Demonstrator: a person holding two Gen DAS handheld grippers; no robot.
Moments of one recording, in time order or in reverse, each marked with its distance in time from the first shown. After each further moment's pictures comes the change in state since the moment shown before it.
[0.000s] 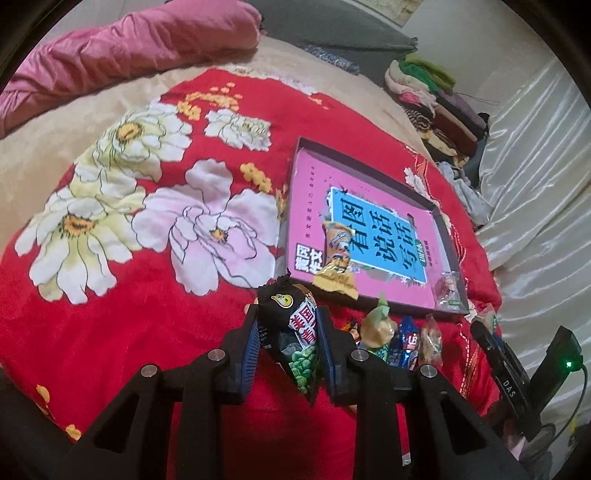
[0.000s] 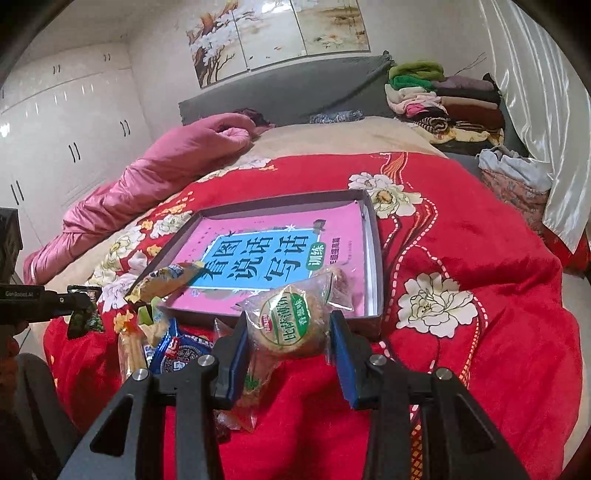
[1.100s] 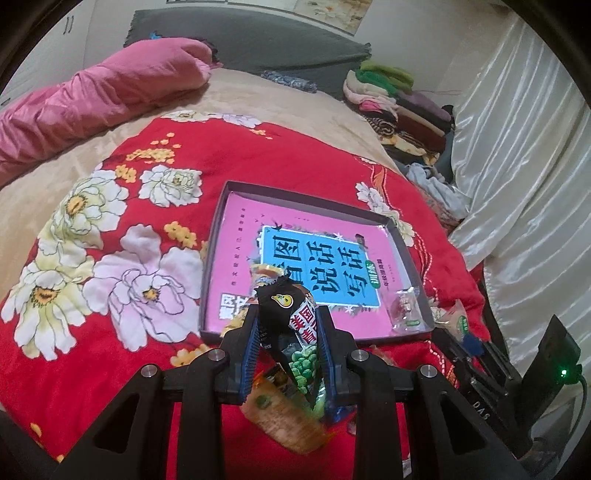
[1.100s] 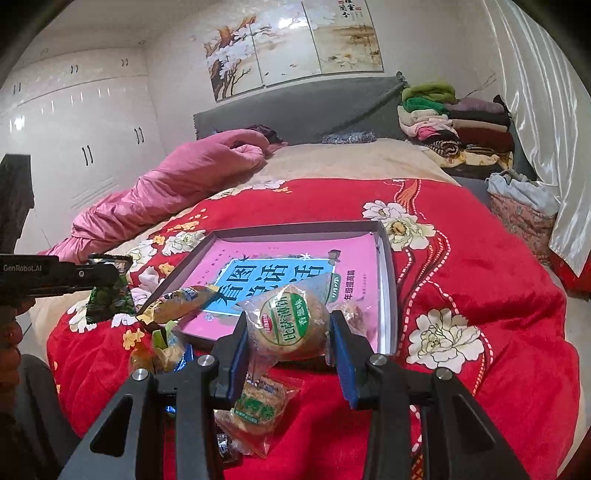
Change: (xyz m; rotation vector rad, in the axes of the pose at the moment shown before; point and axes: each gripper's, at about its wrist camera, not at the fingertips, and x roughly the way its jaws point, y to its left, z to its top) left arm -0.003 -0.078 0.017 0.146 -0.102 -0.040; right arm -0.004 0.013 0.017 -0.056 -0.073 0.027
